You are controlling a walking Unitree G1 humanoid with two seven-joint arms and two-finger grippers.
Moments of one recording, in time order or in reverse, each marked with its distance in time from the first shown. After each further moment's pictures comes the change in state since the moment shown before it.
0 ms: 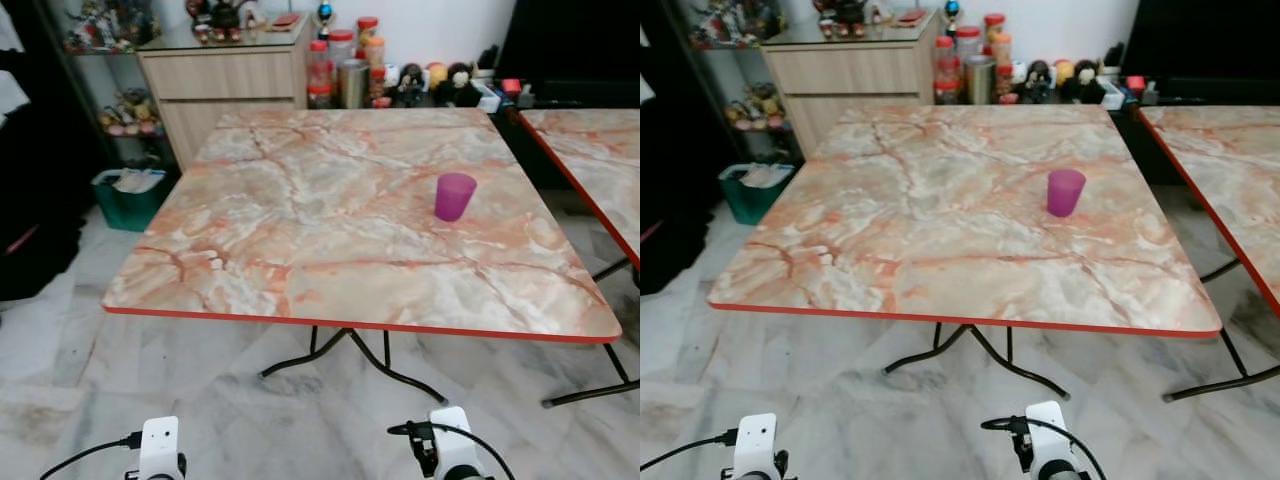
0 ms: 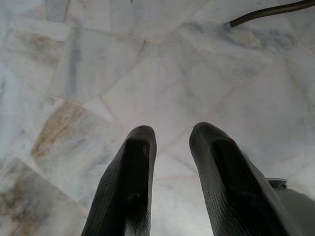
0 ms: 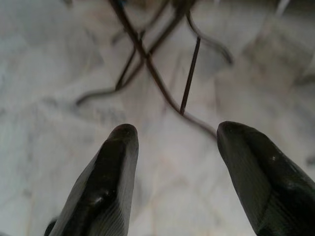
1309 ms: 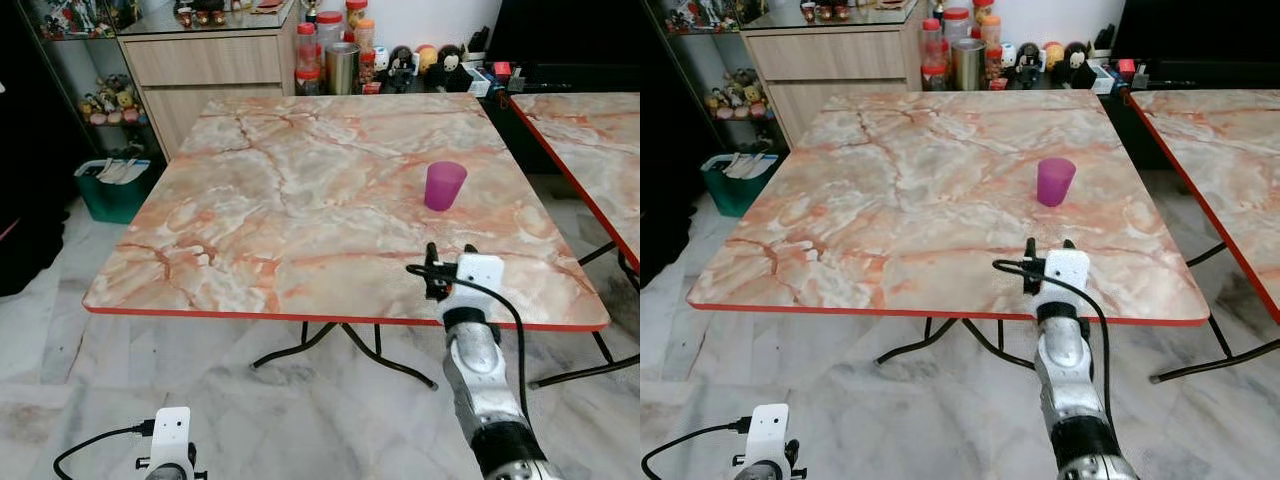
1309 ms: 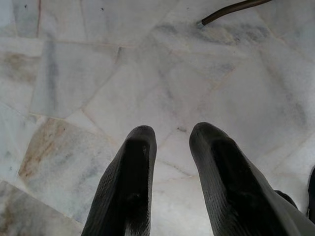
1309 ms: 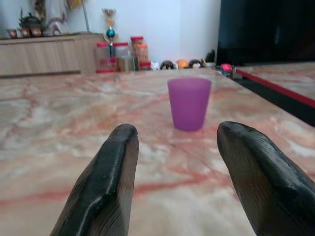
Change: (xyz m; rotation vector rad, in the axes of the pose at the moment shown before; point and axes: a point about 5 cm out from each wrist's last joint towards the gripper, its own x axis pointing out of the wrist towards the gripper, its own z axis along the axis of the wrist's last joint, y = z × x) left arm 0.002 -0.017 0.010 0.043 -0.026 -0.055; right arm 0.046 -0.030 0.208 0.148 -0.597 -0.259
